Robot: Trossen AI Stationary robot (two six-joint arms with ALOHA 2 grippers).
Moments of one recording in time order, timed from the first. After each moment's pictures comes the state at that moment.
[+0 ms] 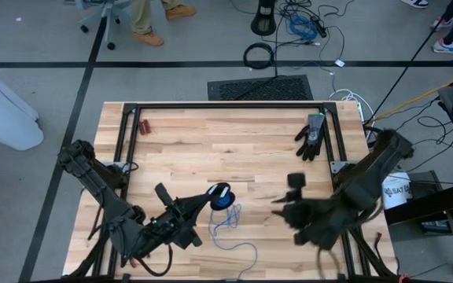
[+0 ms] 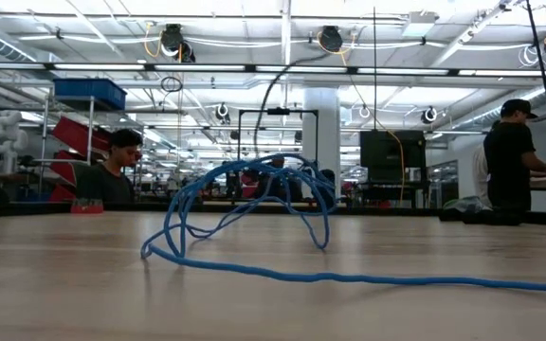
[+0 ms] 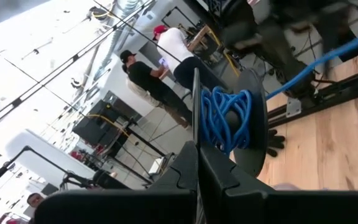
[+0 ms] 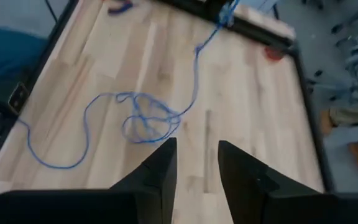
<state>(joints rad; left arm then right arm) -0.77 1.63 1.49 0.32 -1.38 0.98 0.75 1.45 1.61 -1.08 0.69 0.29</state>
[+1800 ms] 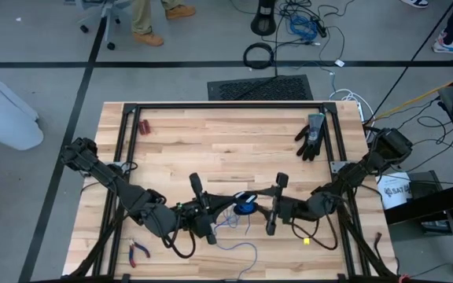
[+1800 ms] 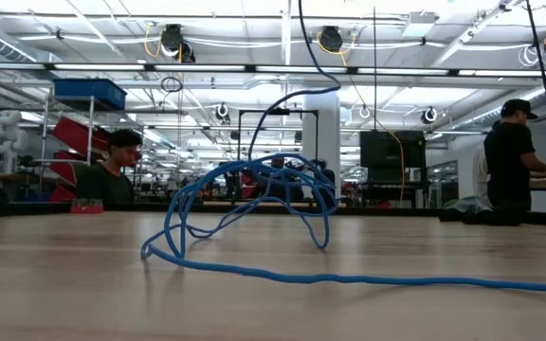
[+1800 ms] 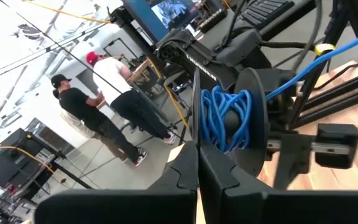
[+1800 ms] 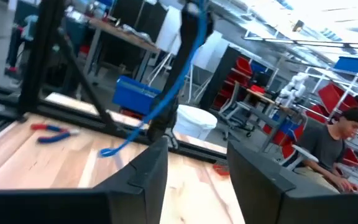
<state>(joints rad) -0.60 1.63 1.49 0.09 -0.92 0.63 0.63 1.48 0.66 0.95 0.84 -0.47</state>
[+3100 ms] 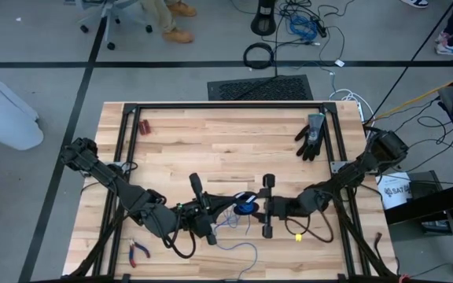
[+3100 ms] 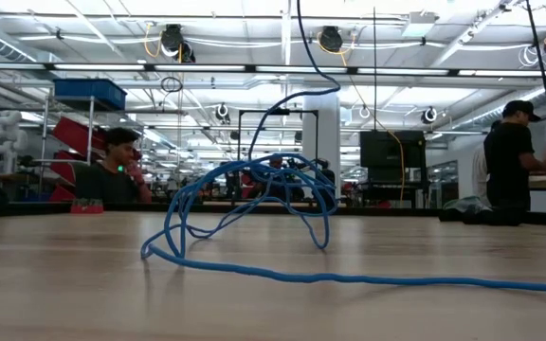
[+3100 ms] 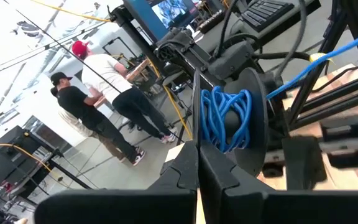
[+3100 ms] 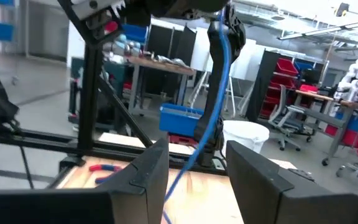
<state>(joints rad) -0.60 1.63 1.49 0.09 -0.92 0.61 0.55 1.55 0.73 0.99 0.59 -0.25</state>
